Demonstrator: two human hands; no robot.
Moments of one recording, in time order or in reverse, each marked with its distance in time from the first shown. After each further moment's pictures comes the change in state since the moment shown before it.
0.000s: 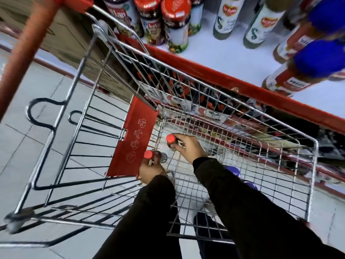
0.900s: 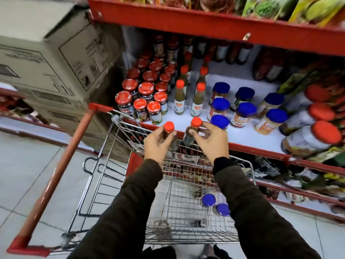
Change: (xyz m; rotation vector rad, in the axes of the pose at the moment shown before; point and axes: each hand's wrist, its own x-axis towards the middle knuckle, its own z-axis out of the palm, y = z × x) left_hand -0.134 0.230 -0.108 -0.242 -0.713 0.958; right_hand -0.146 -0.166 -0.205 0.115 0.820 -0.097
